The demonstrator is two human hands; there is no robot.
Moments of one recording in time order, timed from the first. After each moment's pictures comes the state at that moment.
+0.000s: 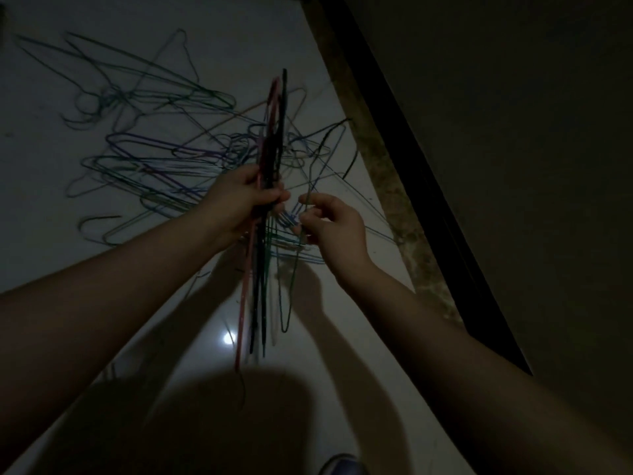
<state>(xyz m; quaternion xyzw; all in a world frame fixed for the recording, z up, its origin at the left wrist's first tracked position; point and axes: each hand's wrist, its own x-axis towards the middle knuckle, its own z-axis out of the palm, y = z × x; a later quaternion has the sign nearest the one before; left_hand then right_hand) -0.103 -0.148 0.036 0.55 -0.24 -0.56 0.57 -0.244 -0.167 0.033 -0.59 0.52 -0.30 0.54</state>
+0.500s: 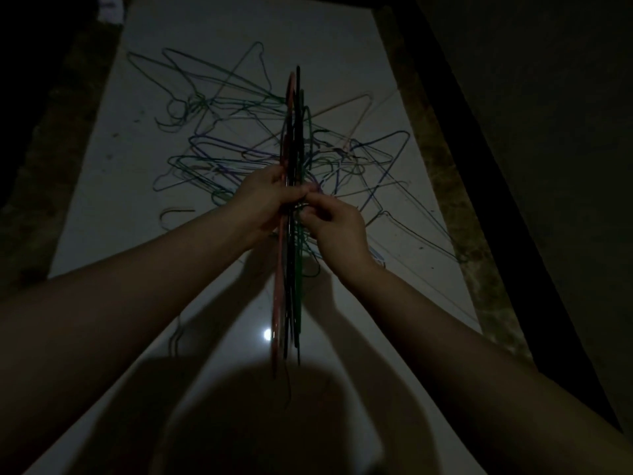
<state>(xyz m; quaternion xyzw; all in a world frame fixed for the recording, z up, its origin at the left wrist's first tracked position) -0.062 -0.129 0.034 0.58 -0.22 -0.53 0.58 -0.177 -0.159 0.010 -0.68 0.45 -0.26 0.52</state>
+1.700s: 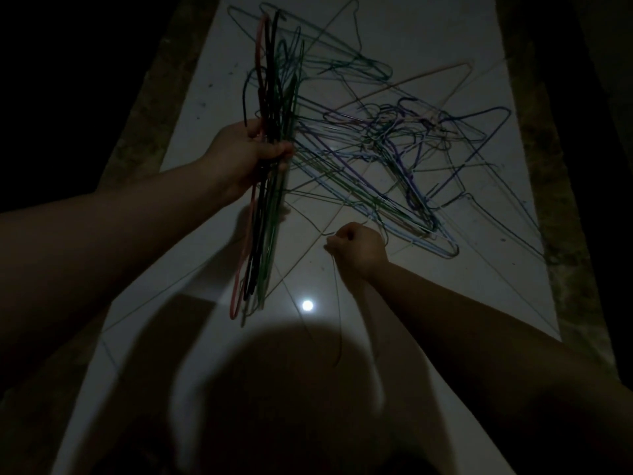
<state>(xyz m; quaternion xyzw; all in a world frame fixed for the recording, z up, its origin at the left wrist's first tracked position) 0.020 -0.044 0.019 0.66 -0.16 -0.42 0.60 -0.164 -0.126 -0.116 -0.77 0.46 -0.01 0.45</state>
